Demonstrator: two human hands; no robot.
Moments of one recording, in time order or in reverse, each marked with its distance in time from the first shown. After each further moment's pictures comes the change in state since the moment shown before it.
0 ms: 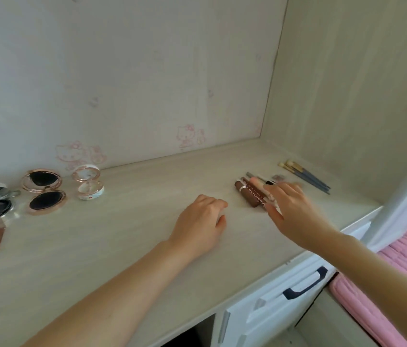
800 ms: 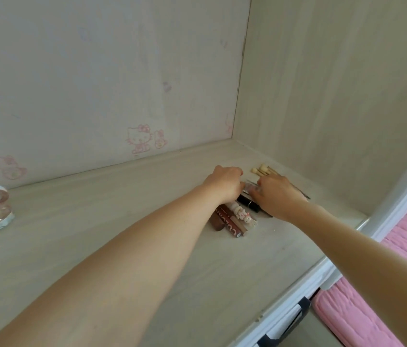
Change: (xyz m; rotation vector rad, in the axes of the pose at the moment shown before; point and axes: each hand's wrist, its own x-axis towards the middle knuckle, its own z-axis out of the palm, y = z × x) left_hand 0.204 0.038 0.100 -0.042 -0.419 -0.169; right_hand 0.094 0.106 0.042 -0.189 -0.315 0.328
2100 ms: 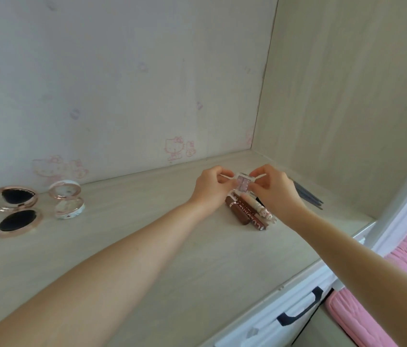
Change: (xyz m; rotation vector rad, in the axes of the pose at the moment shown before) left_hand -0.121 -0.034 -0.053 -0.774 0.375 -0.051; right_hand -0.061 -0.078 -0.048 0.820 0.260 -0.019
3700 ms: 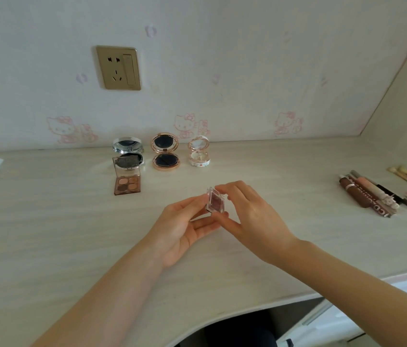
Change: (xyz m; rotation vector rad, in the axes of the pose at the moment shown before) left_hand -0.230 -0.074 -0.231 -0.922 0.130 -0.374; right_hand -0.169 -0.172 0.162 -0.118 -0.330 -0.764
